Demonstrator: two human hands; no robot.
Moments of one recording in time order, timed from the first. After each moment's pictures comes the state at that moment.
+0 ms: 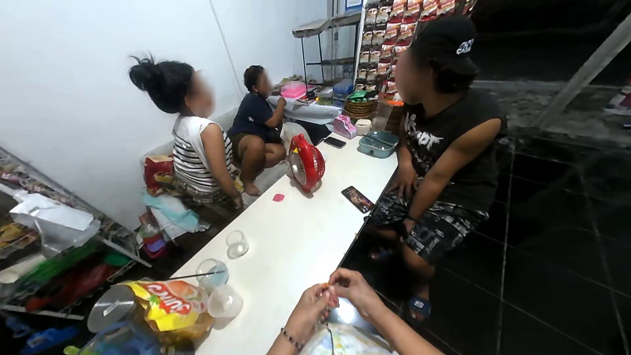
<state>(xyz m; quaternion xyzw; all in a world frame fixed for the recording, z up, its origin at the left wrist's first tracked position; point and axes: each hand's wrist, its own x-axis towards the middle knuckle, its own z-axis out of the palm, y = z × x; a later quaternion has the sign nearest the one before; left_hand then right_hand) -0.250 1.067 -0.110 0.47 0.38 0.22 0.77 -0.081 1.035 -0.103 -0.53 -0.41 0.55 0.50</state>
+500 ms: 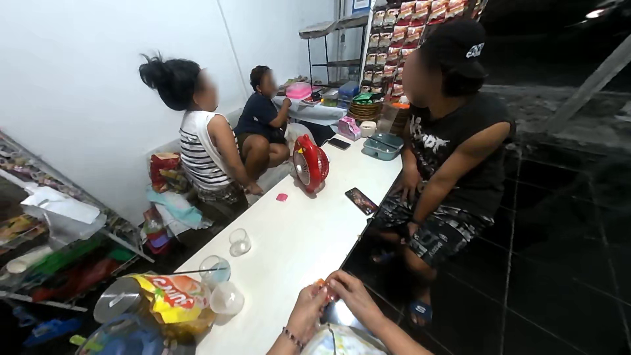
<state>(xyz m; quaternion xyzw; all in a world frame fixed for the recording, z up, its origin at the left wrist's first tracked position) -0.249 1.065 -0.112 0.42 0.44 0.27 0.75 -0.093 1.027 -0.098 -0.56 -0.52 0.46 0.45</state>
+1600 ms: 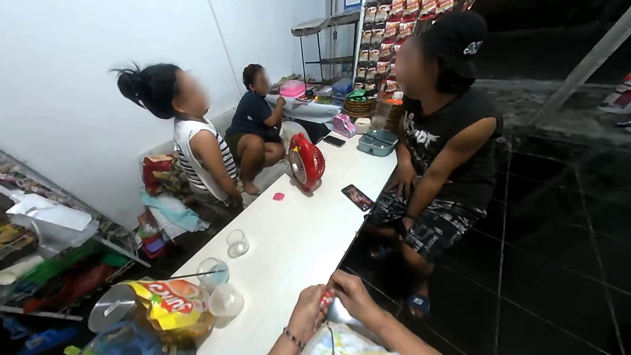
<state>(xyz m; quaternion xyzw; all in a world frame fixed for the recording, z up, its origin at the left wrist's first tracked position) -0.248 1.066 -0.105 0.40 0.49 0.21 0.74 -0.093 1.028 -0.111 -0.51 -0.67 0.27 0.47</state>
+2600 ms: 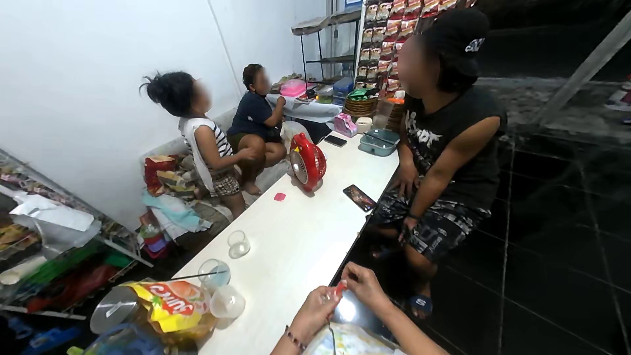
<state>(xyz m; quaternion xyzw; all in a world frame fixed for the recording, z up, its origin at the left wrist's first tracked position) -0.251 1.069 -0.106 0.52 0.40 0.15 0.73 -0.065 1.037 -0.107 -0.64 -0.54 0.37 0.40</state>
